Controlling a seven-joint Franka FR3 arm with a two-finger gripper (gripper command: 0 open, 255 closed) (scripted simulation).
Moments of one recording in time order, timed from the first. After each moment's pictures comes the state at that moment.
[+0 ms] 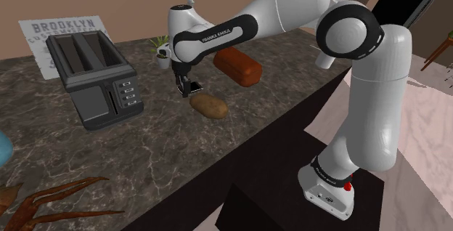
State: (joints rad) arm 0.18 0.47 0.10 -1.69 -0.07 2.16 -0.88
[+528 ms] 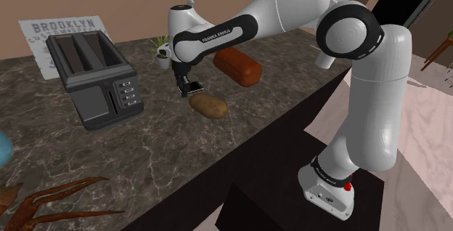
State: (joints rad) arm 0.18 0.47 0.10 -1.69 -0.07 2.16 -0.88
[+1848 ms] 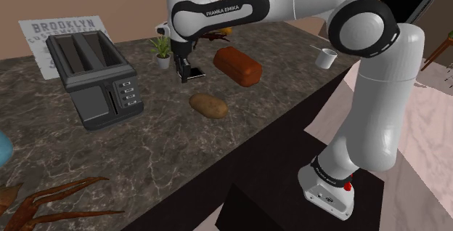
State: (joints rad) arm 0.18 0.40 0.11 -1.60 -0.06 1.99 -0.89
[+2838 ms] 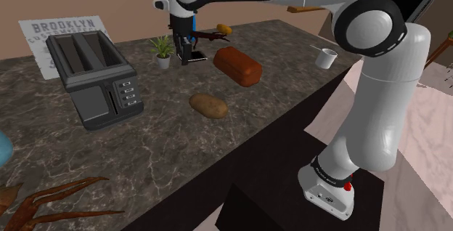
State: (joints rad) arm 0.18 0.36 0.11 -1.44 -0.06 1.81 -0.90
